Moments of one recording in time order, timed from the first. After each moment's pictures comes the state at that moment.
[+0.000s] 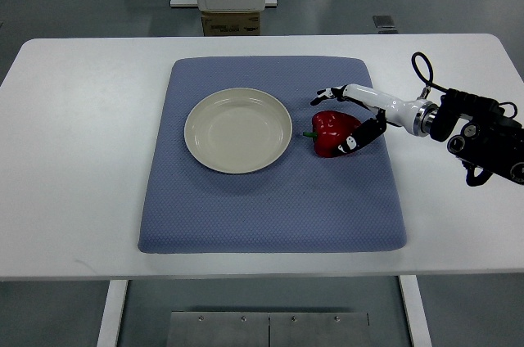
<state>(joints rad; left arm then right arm) -0.04 0.00 -0.22 -0.22 0.01 0.07 -0.05 1.09 -0.40 0.00 0.90 -0.88 0.08 0.31</state>
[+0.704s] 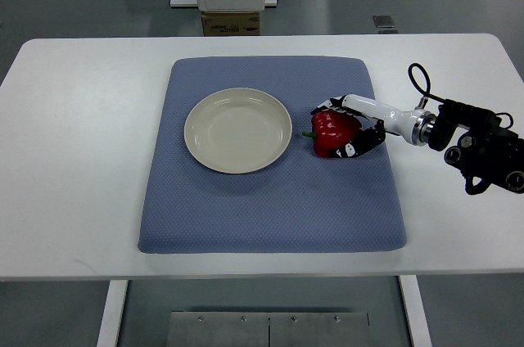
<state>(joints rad) -0.04 0.00 -0.22 -0.22 0.01 0.07 -0.05 1.08 -0.39 -0.05 0.89 -0.88 0.04 0.34</state>
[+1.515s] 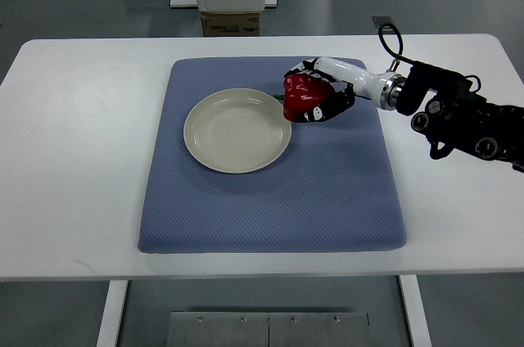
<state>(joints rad) -0.04 0.00 -0.22 -0.22 0.01 0.07 -0.05 1.22 -0.26 -0.04 0.88 -0.86 0.00 0.19</state>
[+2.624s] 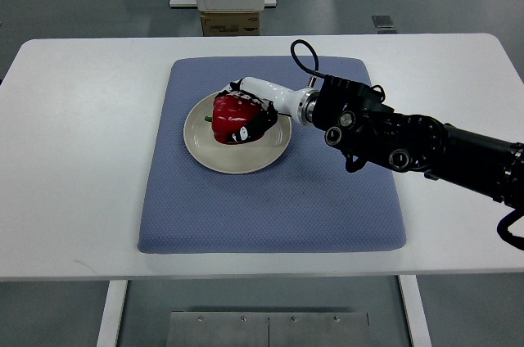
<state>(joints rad) -0.04 0.00 -0.22 -0.22 0.01 0.07 -0.05 1.23 0.00 -0.01 0.81 -0.82 -0.02 0.01</state>
